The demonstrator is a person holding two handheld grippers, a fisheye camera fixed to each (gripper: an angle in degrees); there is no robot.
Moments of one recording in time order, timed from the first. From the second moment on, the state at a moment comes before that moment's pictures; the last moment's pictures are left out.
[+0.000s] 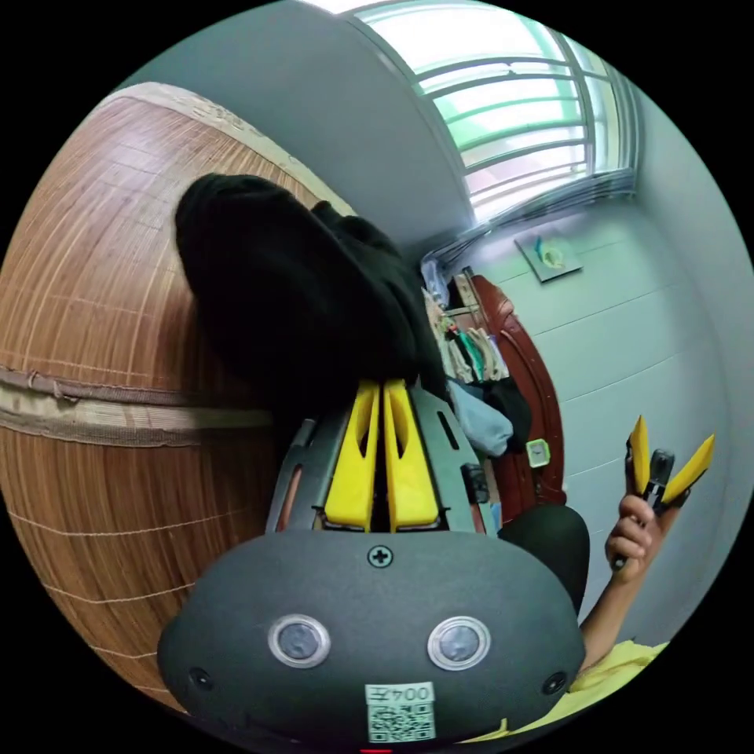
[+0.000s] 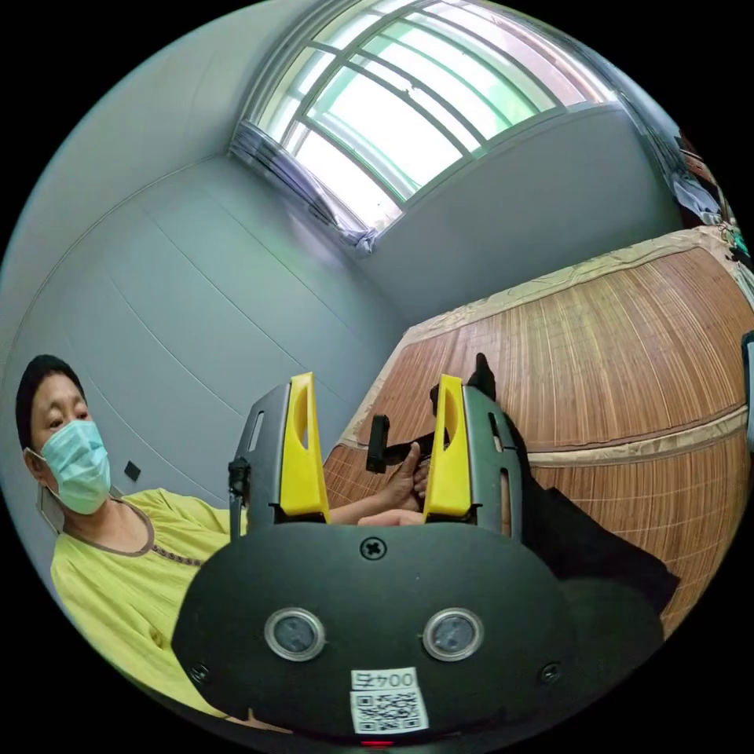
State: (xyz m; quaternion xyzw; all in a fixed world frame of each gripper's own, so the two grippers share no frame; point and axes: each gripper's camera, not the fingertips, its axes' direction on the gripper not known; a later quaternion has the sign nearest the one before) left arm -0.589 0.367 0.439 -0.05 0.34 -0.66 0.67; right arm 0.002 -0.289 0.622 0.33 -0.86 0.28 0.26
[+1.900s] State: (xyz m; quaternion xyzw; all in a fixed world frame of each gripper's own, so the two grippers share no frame) left arm -0.642 0.394 0.411 0.04 0.31 -0.58 0.76; right arm -0.138 -0.505 0.720 0.25 -0.90 0.23 0.28
